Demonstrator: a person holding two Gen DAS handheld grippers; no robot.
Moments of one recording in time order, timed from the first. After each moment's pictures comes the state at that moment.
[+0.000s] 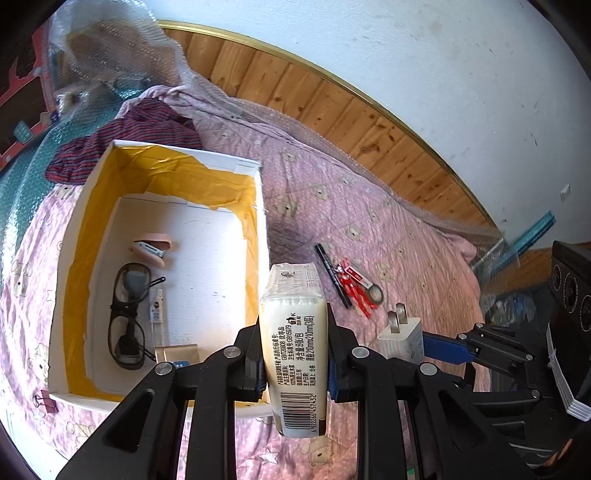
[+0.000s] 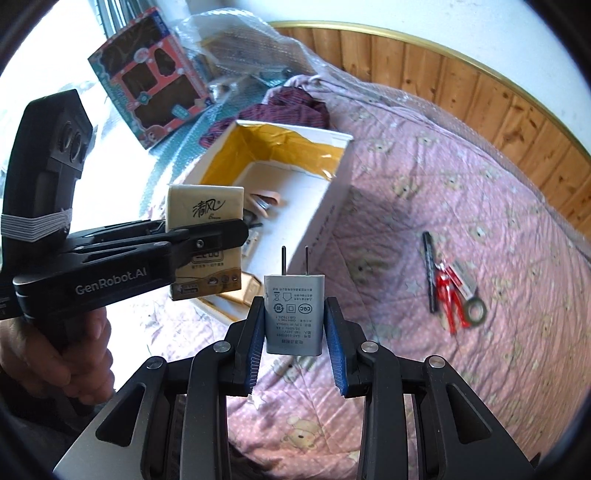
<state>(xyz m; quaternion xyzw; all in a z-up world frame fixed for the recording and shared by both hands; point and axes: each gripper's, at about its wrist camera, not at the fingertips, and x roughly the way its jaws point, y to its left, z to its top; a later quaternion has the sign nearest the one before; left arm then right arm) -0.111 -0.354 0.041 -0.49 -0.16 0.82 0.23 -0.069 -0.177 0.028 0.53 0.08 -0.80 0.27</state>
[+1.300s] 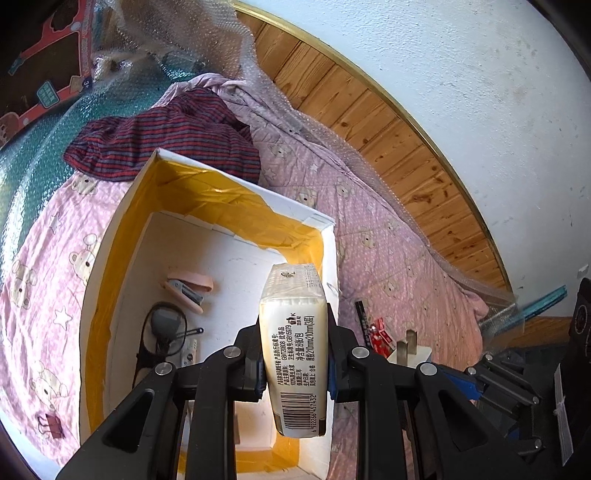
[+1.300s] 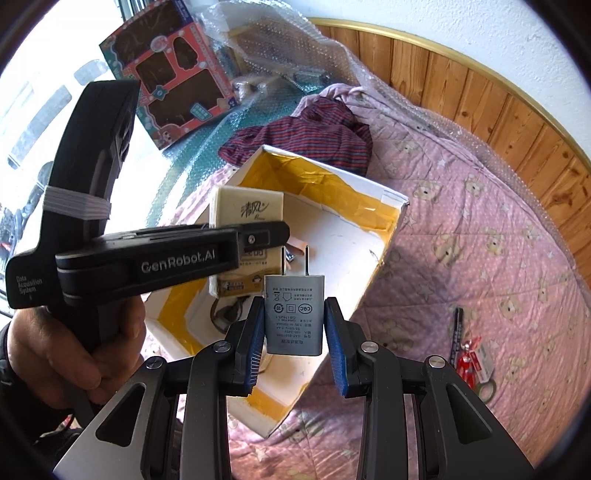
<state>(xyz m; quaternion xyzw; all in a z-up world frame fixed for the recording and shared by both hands) -0.210 -0.406 0.016 -0.52 -0.23 0.81 0.16 -0.157 -0.253 0.014 0.54 0.11 -0.78 0.31</state>
